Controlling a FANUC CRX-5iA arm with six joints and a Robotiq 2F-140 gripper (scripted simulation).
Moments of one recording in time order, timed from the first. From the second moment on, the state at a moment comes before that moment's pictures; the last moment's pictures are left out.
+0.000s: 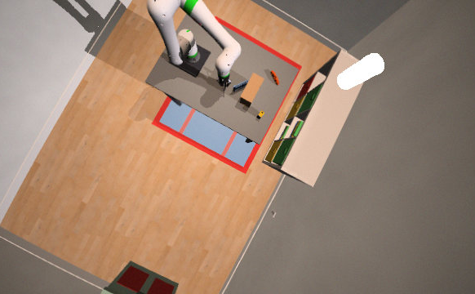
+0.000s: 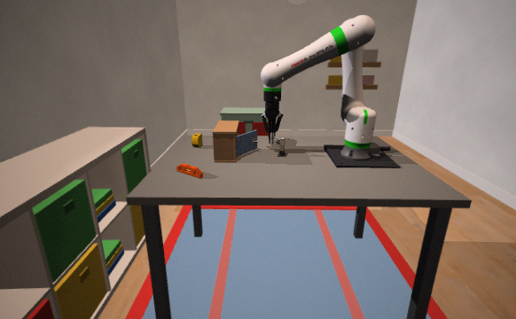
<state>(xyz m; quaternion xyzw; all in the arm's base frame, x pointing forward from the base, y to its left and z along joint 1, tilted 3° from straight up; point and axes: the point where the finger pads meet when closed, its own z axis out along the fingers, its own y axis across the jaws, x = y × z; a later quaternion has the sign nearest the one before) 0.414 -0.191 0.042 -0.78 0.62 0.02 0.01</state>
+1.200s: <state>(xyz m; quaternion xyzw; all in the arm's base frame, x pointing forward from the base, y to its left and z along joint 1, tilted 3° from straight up) 0.414 -0.194 0.066 -0.78 0.62 0.02 0.01</state>
